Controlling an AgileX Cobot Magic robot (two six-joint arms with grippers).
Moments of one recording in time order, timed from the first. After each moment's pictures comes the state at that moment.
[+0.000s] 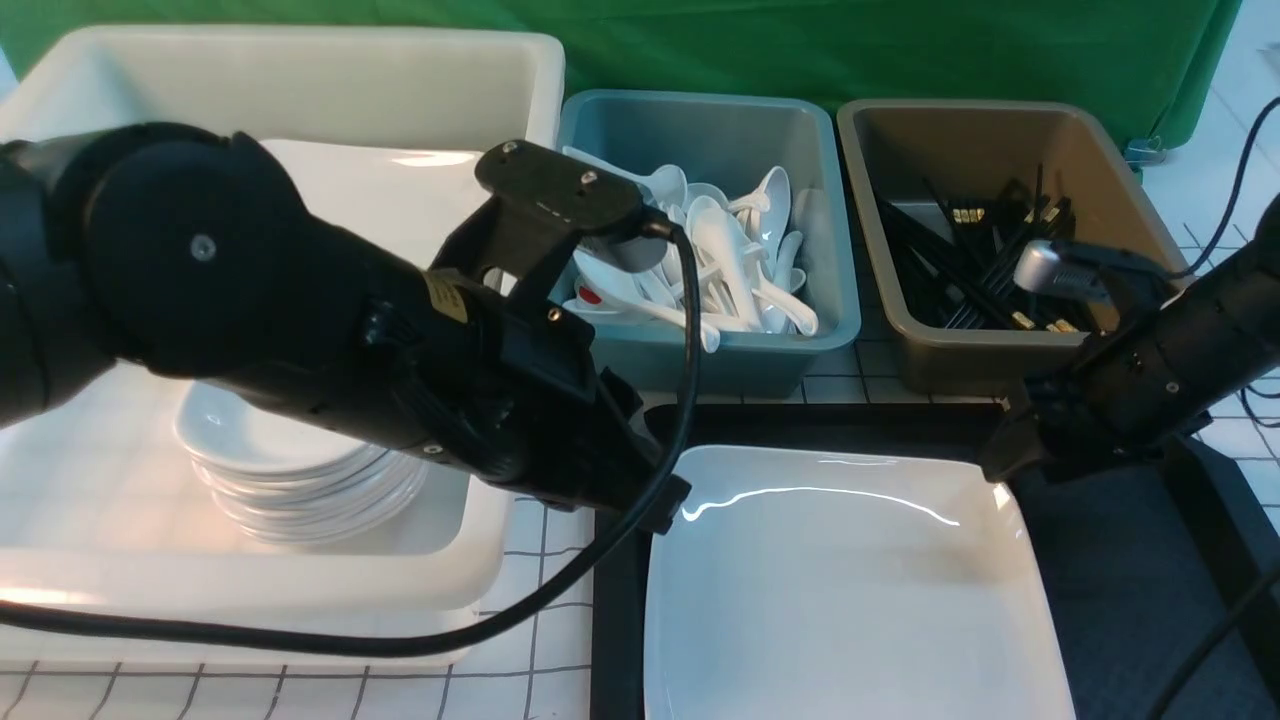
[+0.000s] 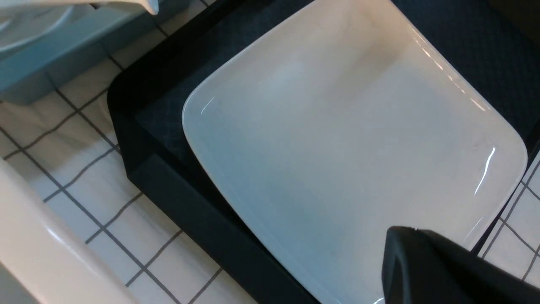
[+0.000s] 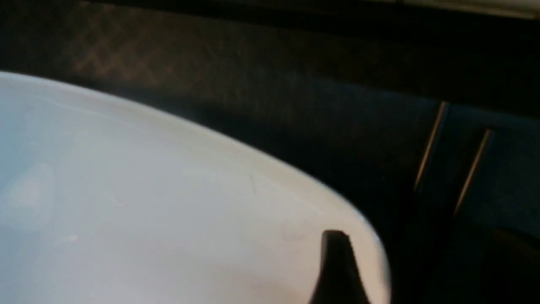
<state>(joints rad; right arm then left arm) 0.04 1.89 -1.22 0.49 0.83 -0.47 -0.61 1.38 -1.07 -0.39 0.69 0.31</state>
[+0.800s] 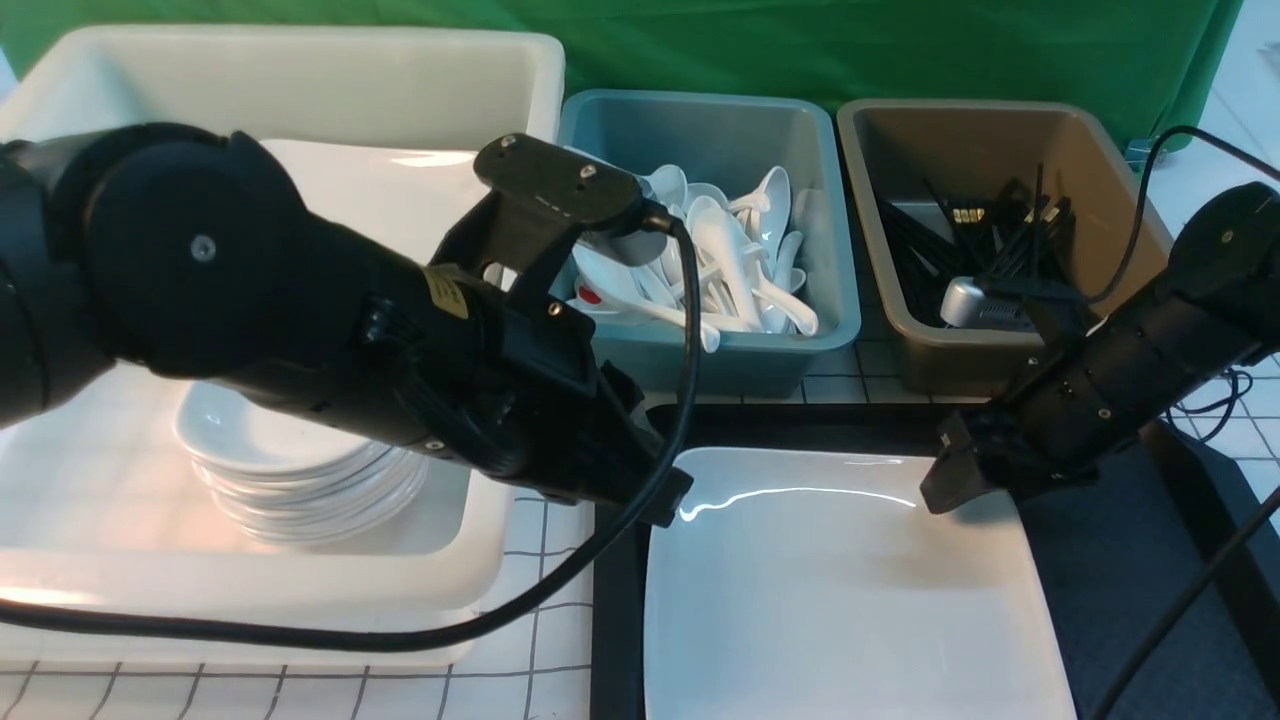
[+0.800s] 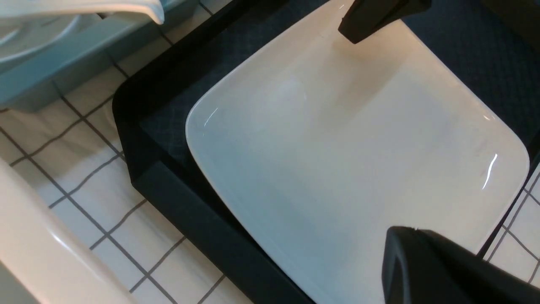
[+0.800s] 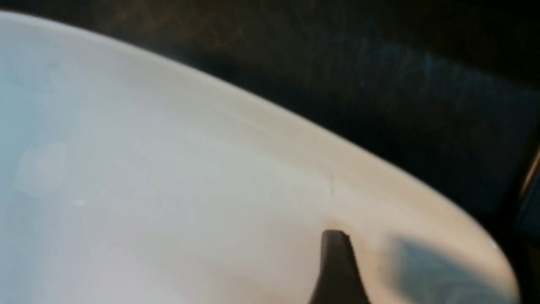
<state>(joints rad) 0.13 1.93 -1.22 0.52 0.82 -0.53 -0.61 1.38 -1.07 -0.39 0.68 0.31</state>
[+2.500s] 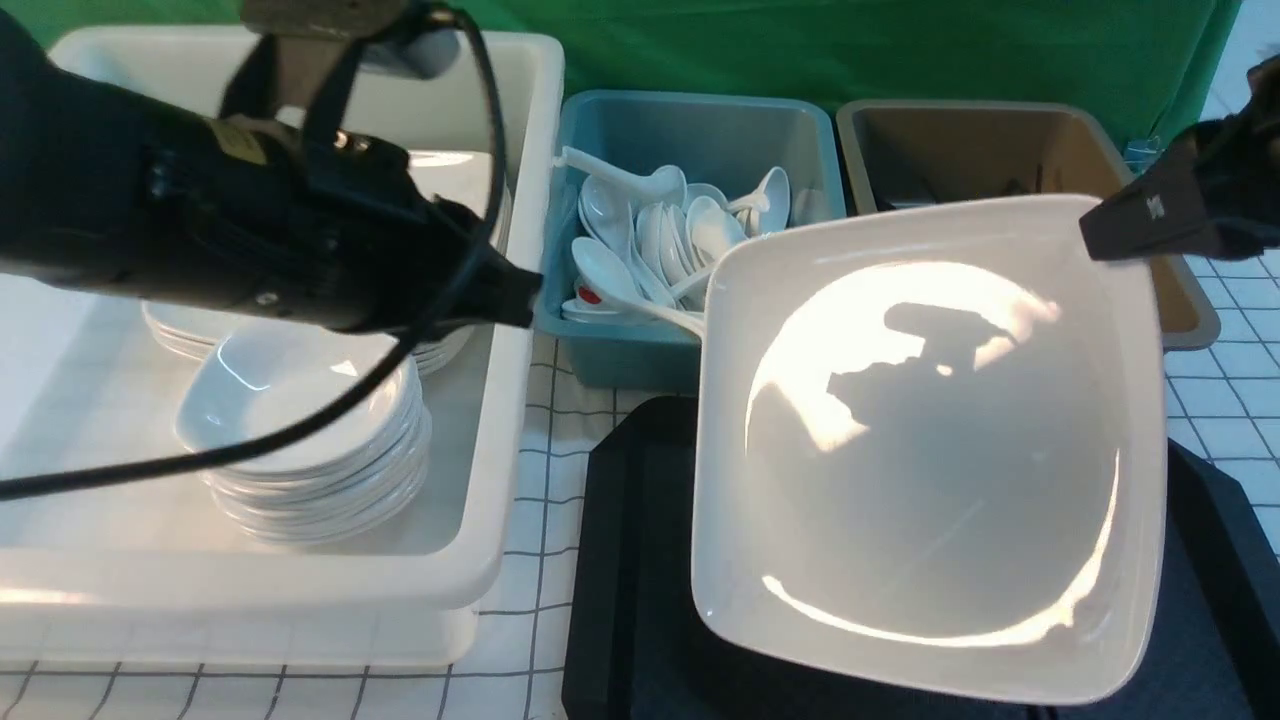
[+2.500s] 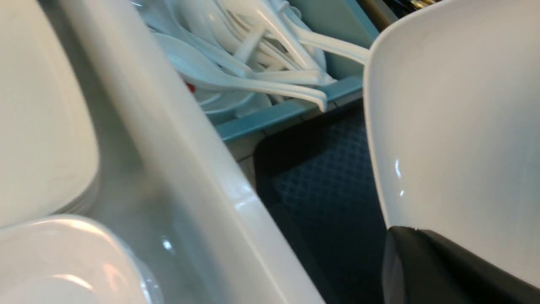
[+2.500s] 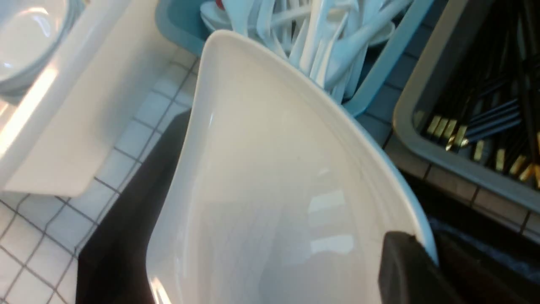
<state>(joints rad) 0.13 1.37 -1.37 0.46 1.02 -0.50 -0.37 1.26 -1.10 -0.36 0.66 0.23</state>
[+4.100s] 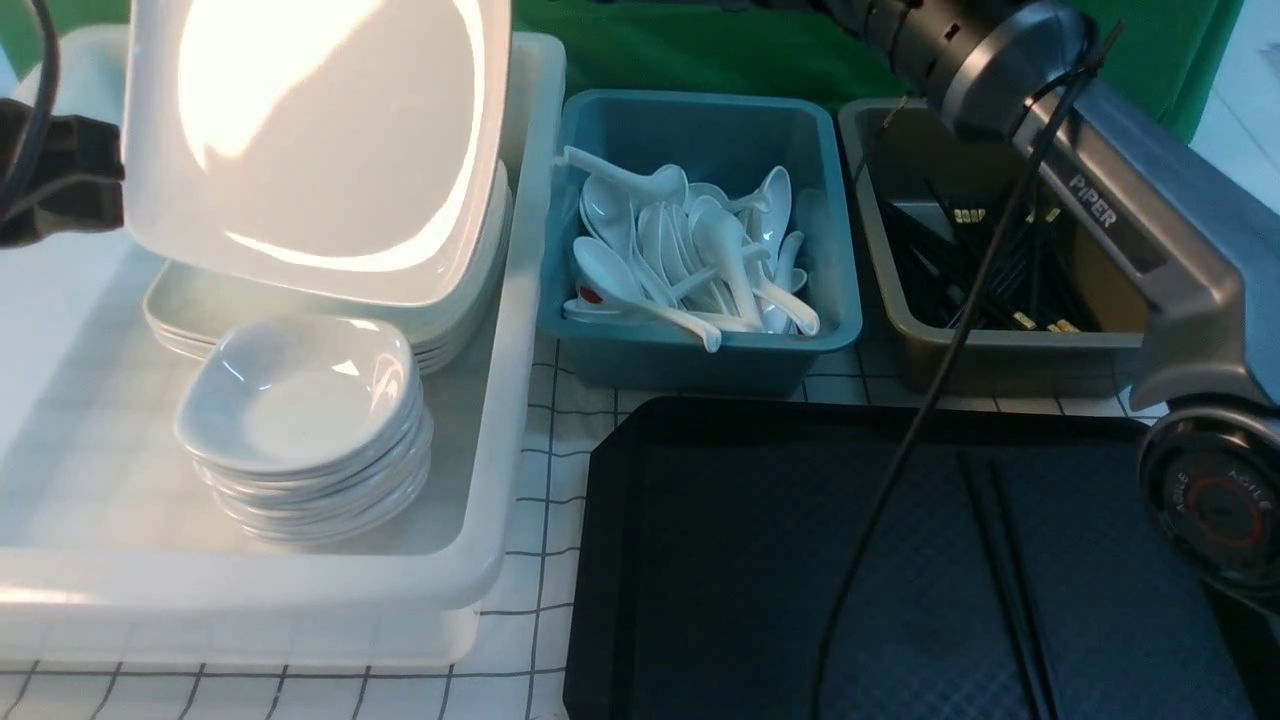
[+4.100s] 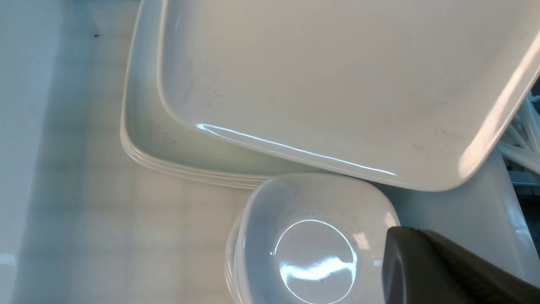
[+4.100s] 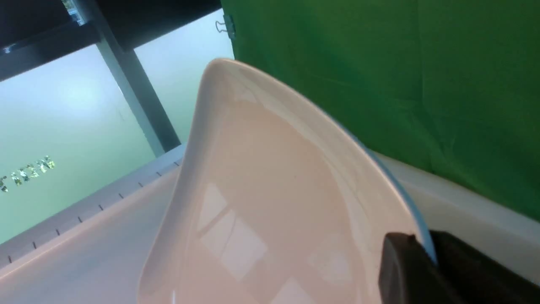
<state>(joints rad) 0.57 2.35 -2.48 0.79 0.52 -0.61 0.17 1.17 -1.10 -0.42 0.79 0.29</state>
